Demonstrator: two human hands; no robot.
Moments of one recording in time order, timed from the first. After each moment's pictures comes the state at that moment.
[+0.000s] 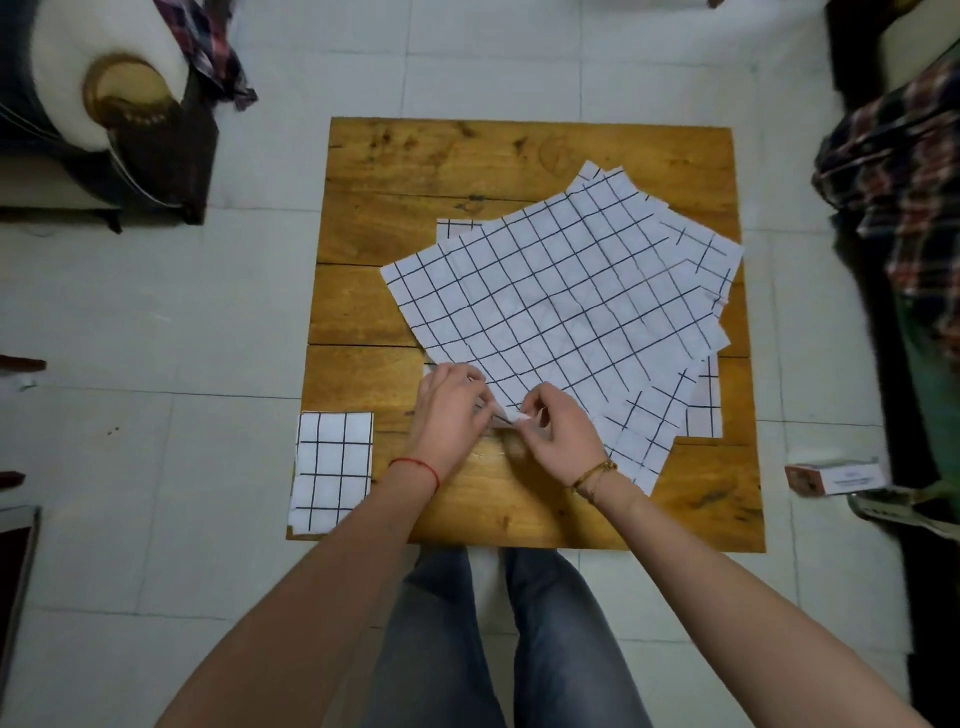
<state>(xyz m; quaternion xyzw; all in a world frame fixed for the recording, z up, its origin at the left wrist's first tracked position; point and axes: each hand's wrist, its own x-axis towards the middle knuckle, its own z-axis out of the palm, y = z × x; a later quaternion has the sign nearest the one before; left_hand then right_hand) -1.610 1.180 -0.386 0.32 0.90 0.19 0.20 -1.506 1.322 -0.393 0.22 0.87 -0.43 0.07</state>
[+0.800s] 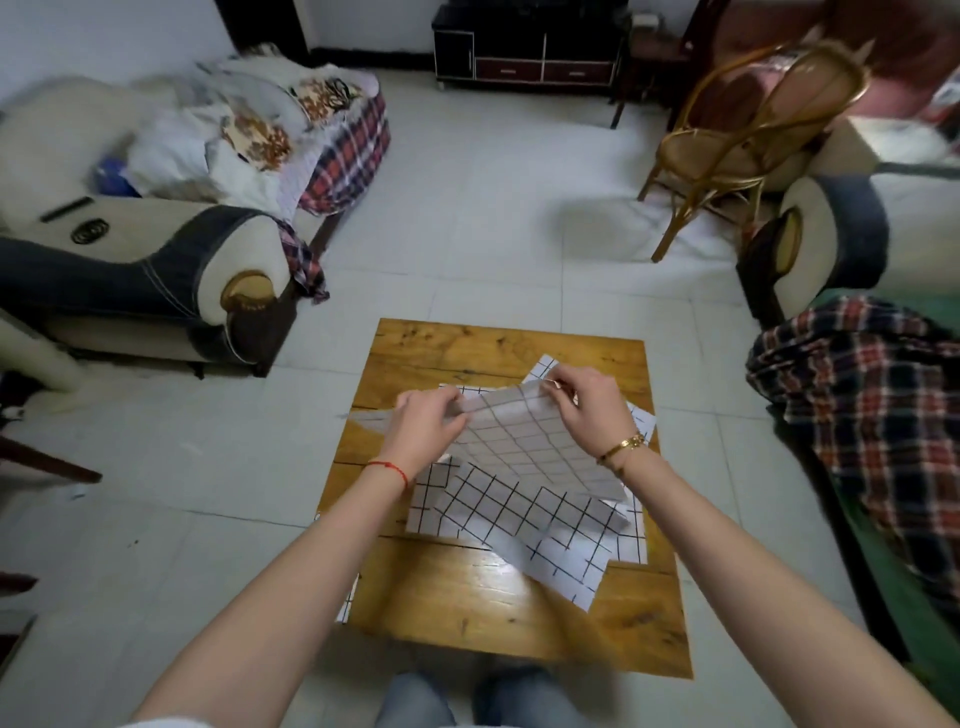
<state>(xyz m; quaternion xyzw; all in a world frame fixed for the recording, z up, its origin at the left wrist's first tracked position) -1.626 1.218 -0.165 0.27 0.92 0.25 0.11 -1.532 1.430 -0.137 0.10 0.95 -0.28 -0.12</state>
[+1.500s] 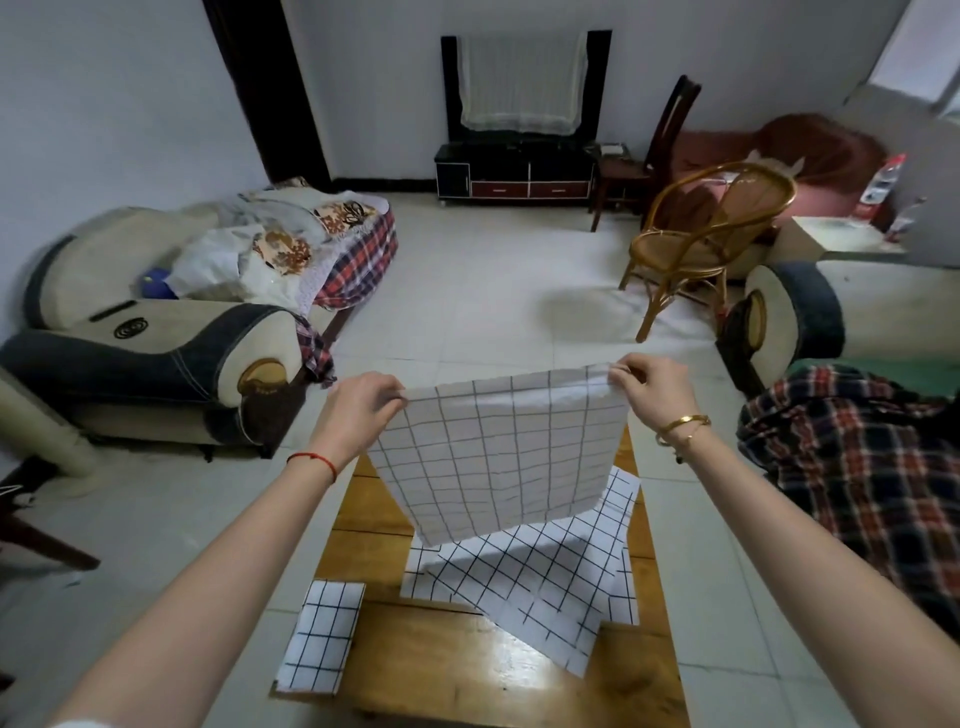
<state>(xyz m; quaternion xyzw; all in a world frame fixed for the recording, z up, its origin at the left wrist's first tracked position) -1.647 1.177 -0.055 0.32 0.91 0.24 -0.06 -1.496 1.521 -0.049 0.21 0.91 -0.28 -0.21</state>
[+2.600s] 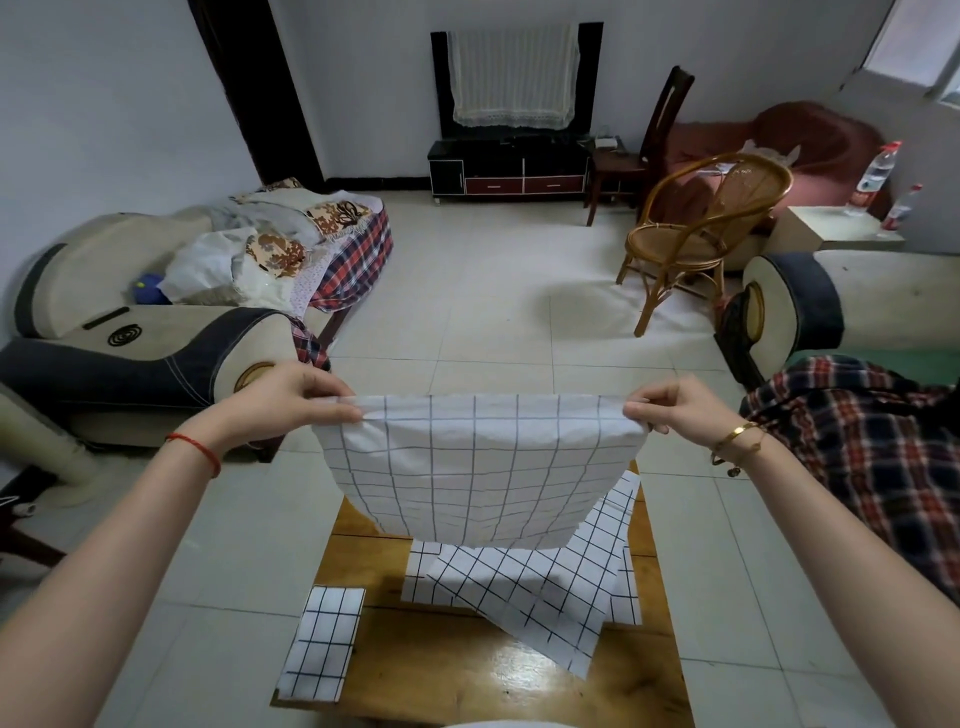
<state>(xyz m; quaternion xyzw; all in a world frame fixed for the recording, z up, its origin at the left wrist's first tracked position) -1.659 1.128 0.020 0.33 0.85 0.34 0.22 -1.458 1.550 -0.039 0.12 0.88 -0.47 -0.02</state>
